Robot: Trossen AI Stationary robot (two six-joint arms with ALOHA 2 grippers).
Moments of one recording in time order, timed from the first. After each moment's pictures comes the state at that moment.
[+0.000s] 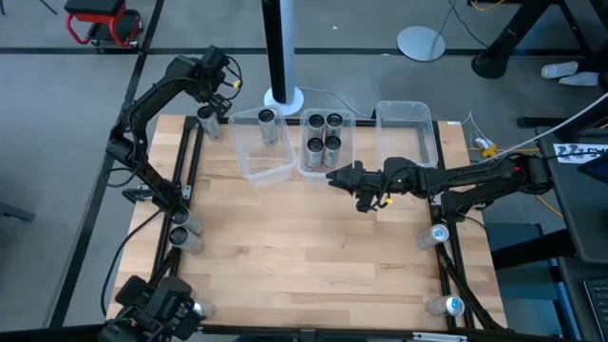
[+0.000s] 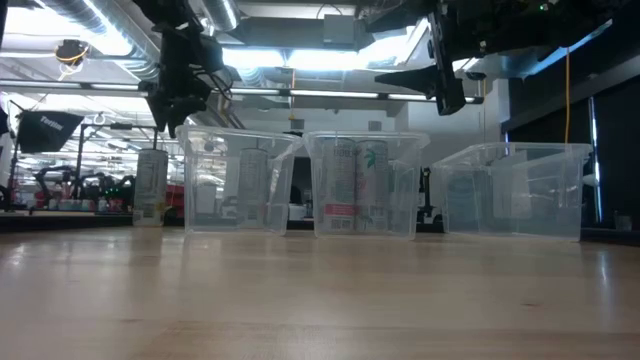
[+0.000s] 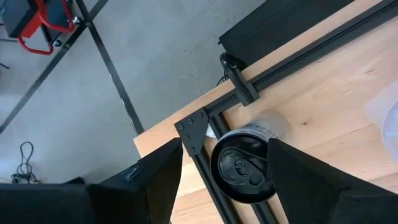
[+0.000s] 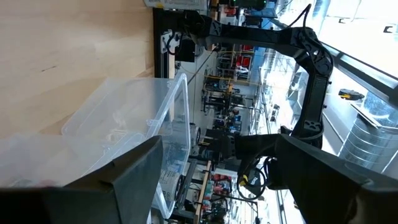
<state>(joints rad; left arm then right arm) 1.07 1.59 1.54 -1.22 -0.45 0.13 -0.04 1.22 0.64 0.45 0.03 -1.66</state>
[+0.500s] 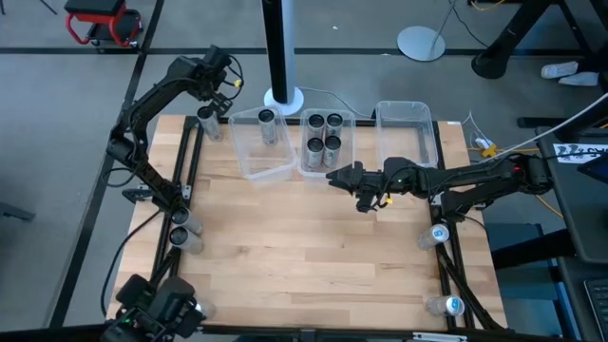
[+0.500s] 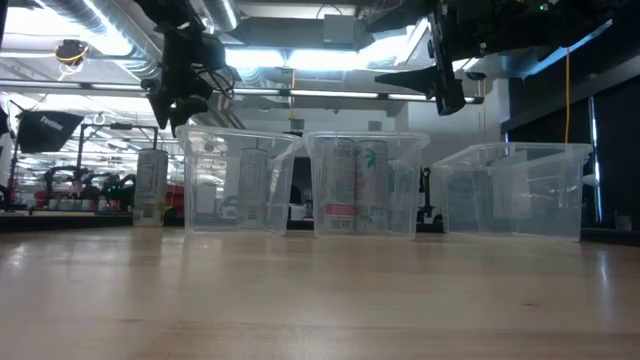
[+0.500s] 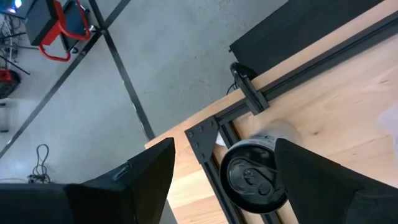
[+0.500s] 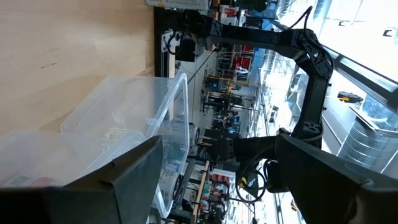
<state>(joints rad) 1.05 1.59 1.54 -1.19 -0.50 0.13 -0.04 1.22 0.64 0.45 0.03 -1.68</state>
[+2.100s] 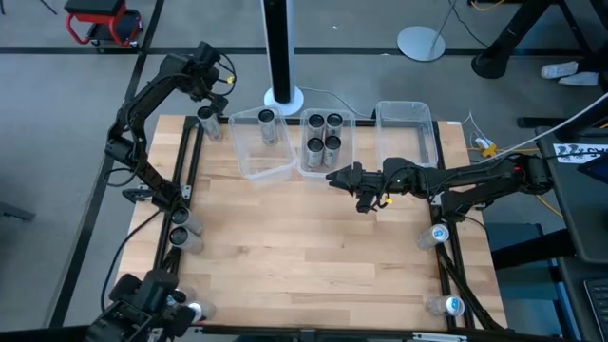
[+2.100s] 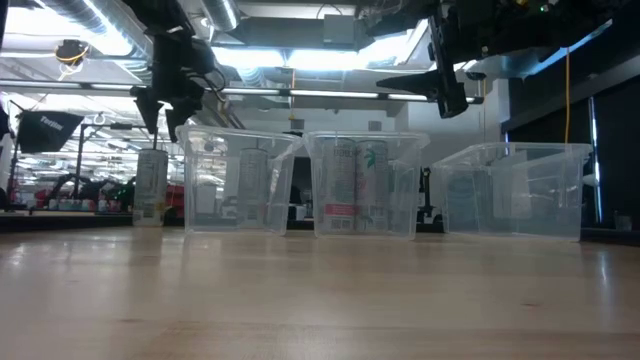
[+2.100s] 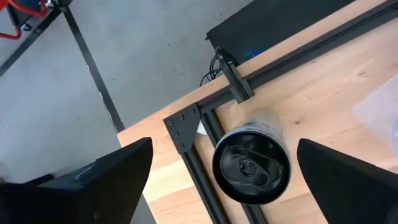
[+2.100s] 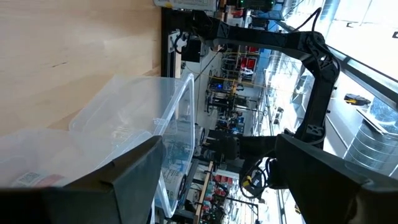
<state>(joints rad) 1.15 1.59 1.53 -1.22 -0.35 0.14 -0.04 1.22 0.64 0.42 0.03 -1.68</state>
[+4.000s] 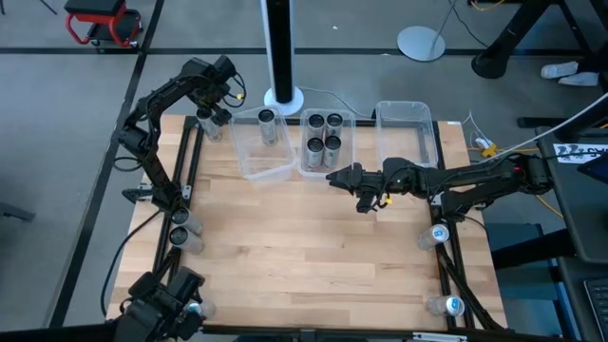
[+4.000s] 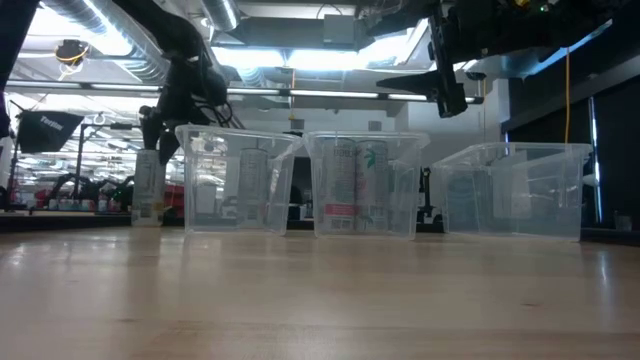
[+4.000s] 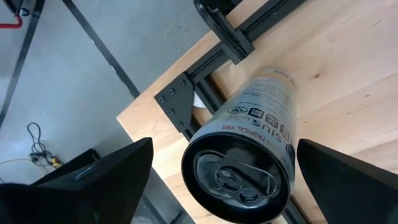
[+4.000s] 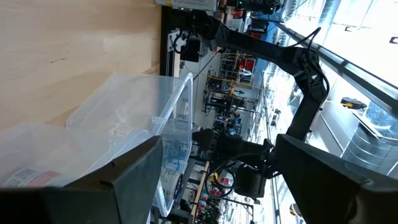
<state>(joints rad) 1.10 1.73 1.51 -1.30 -0.44 0.19 -0.04 1.22 0.64 0.42 0.03 -1.71</state>
